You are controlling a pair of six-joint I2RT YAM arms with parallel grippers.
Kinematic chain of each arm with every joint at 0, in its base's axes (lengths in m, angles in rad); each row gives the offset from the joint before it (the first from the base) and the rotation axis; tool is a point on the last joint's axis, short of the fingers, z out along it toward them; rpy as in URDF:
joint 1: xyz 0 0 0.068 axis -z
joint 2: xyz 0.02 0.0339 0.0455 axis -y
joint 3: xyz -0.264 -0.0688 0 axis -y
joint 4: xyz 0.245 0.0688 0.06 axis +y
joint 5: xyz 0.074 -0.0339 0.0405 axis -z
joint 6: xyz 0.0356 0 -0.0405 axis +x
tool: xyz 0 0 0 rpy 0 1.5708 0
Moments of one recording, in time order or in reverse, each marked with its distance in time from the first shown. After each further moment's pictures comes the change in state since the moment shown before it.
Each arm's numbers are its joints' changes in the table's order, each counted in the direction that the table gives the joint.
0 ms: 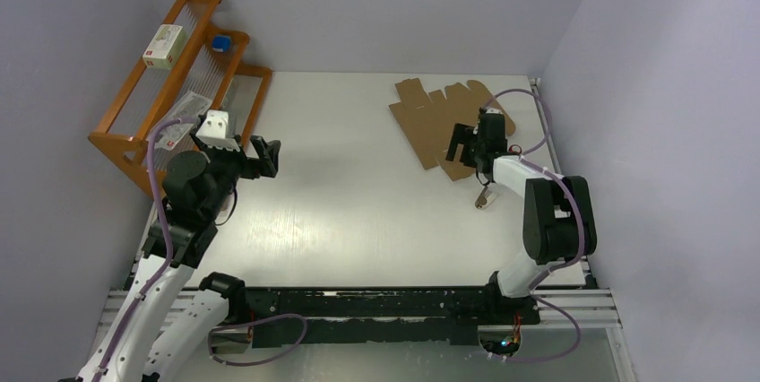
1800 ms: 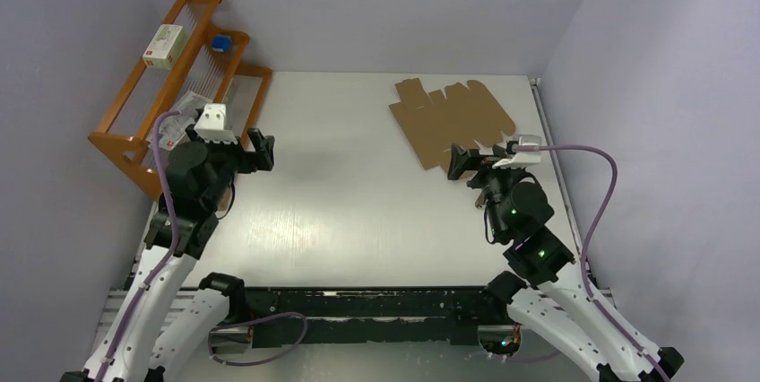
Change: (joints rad) left arm -0.060 -0.059 0.023 0.017 -0.026 0.000; right arm -0.572 1.081 -0.219 0.043 0.546 -0.131
